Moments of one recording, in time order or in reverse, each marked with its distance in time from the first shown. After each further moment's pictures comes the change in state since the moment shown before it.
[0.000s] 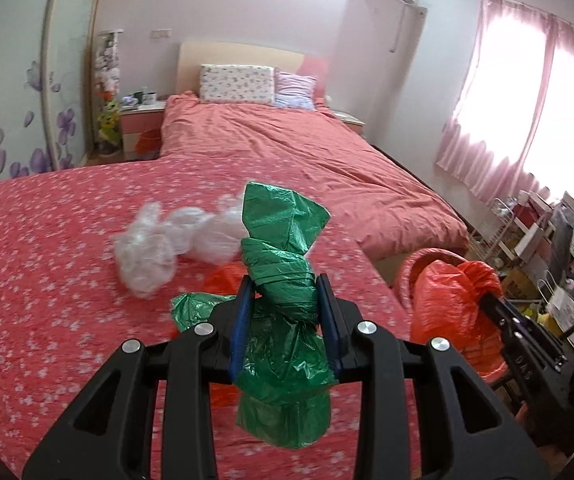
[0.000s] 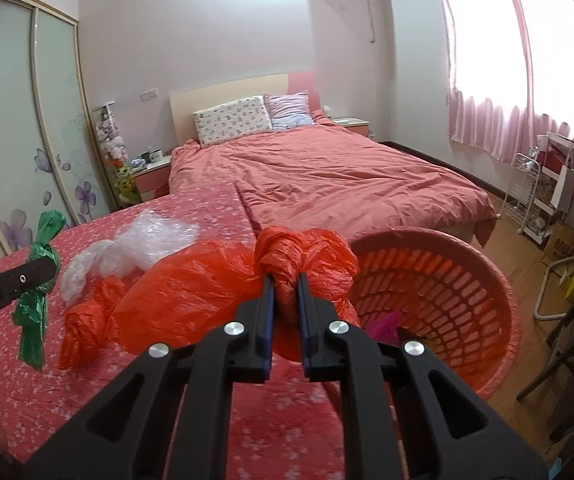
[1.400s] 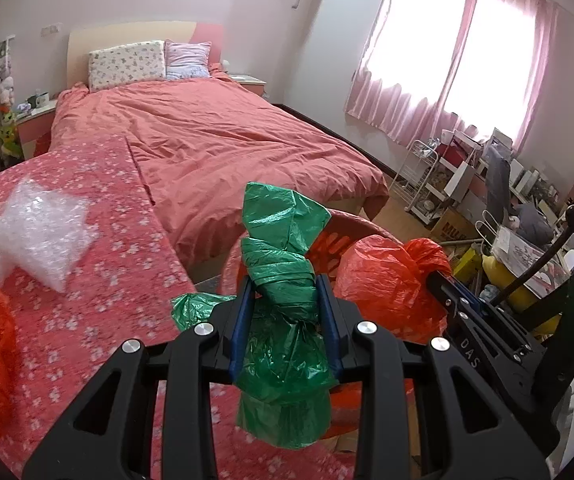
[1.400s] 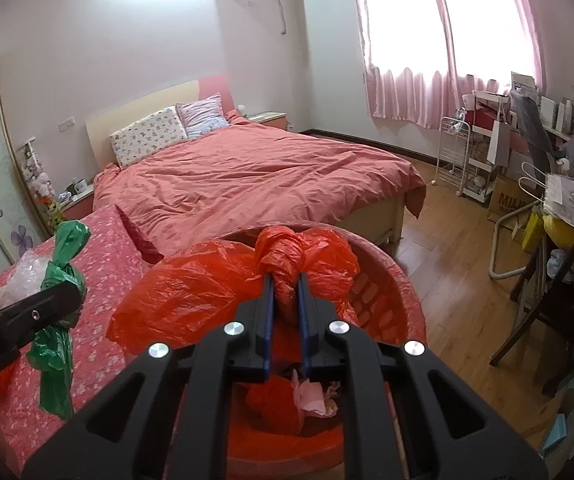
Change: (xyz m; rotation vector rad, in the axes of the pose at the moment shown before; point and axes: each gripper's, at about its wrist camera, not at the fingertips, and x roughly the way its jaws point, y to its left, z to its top) left arm 0.086 -0.161 -0.016 0.171 0.125 -0.274; right arm 0.036 -0.138 -0.004 0.188 0.001 -0.224
